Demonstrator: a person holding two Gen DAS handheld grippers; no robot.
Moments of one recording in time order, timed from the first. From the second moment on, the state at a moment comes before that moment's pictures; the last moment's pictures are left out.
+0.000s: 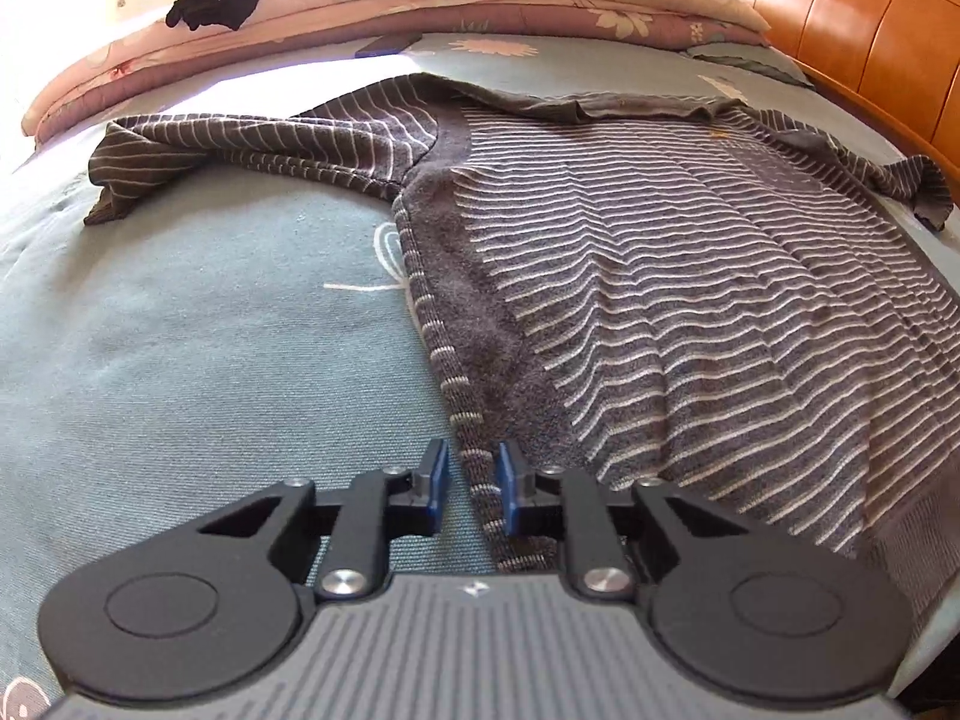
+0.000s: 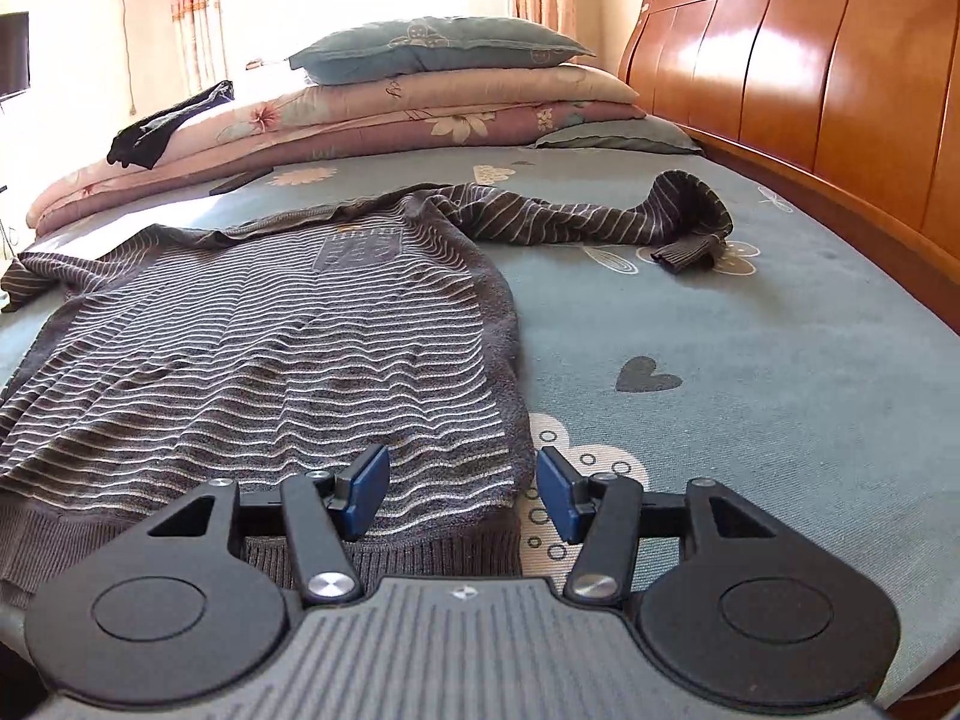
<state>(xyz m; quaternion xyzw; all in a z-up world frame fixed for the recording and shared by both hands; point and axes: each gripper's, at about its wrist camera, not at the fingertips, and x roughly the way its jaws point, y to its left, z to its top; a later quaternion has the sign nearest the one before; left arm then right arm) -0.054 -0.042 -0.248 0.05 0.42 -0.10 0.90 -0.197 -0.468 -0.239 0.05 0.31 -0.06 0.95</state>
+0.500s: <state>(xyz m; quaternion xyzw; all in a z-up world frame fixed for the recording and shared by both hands) -0.062 -0.041 -0.231 0.05 0.42 -0.09 0.90 -0.198 -0.475 -0.238 0.07 0.31 -0.06 0.95</state>
